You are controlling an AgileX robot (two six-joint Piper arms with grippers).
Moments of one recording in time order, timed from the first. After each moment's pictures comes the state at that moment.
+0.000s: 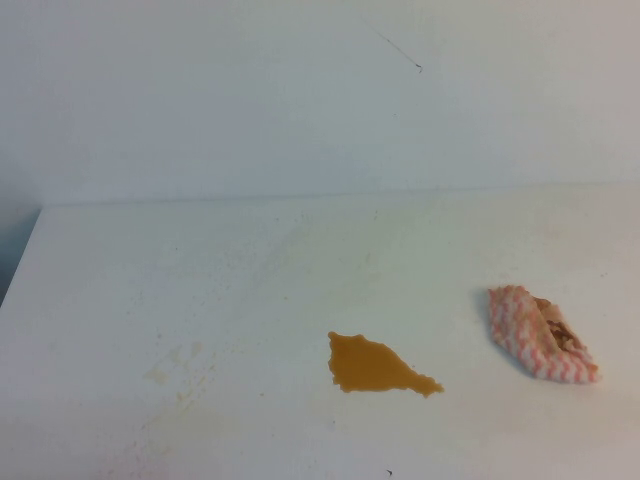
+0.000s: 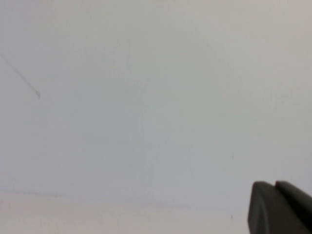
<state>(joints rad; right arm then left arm) -0.06 -0.01 0.03 -0.12 -0.05 -0.02 -0.05 -0.03 0.03 0.06 0.28 -0.27</state>
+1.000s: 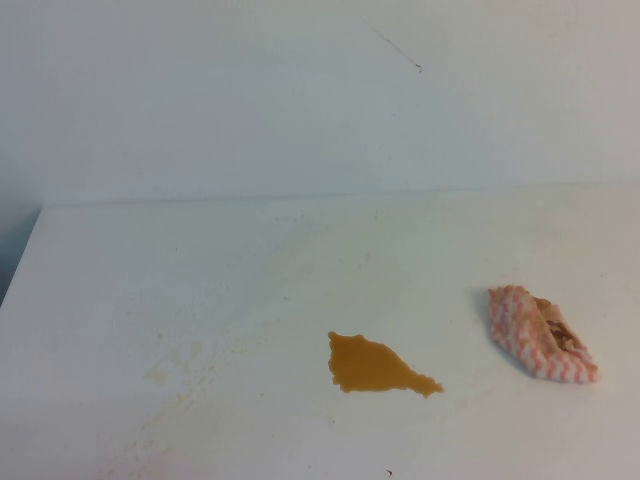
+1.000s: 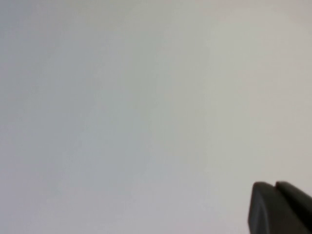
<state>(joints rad) -0.06 0.12 -0.50 -0.12 -0.03 0.17 -0.05 -0.03 0.03 0.06 0.28 -0.27</state>
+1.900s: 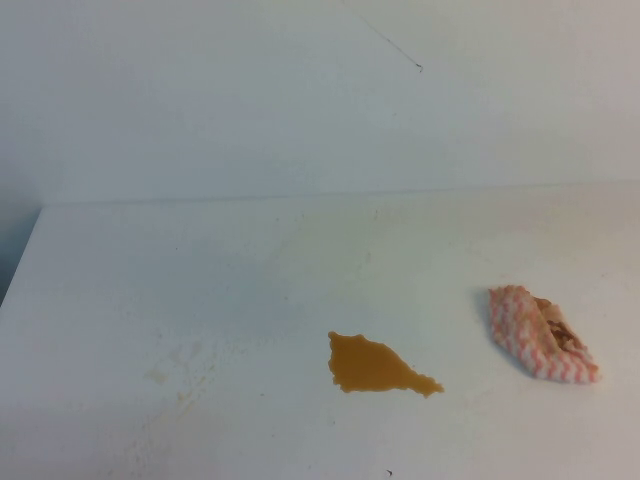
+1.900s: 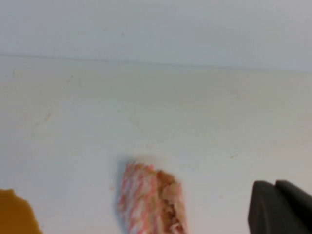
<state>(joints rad) 0.11 1.13 -0.96 0.06 0.58 -0.05 -0.05 -0.03 0.03 0.06 0.28 -0.27</state>
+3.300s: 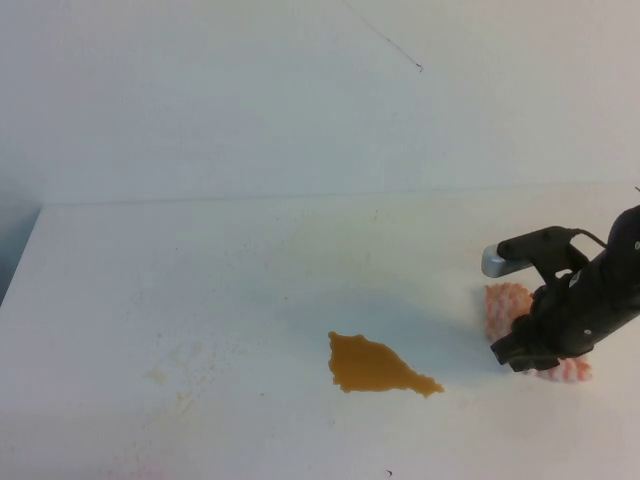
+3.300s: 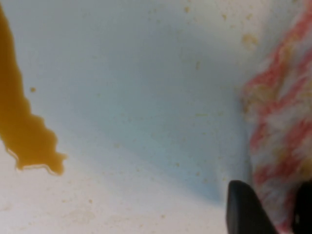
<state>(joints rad) 0.27 1.90 -1.05 0.33 0.54 -0.42 -0.05 -0.03 0.03 0.06 0.28 -0.27</state>
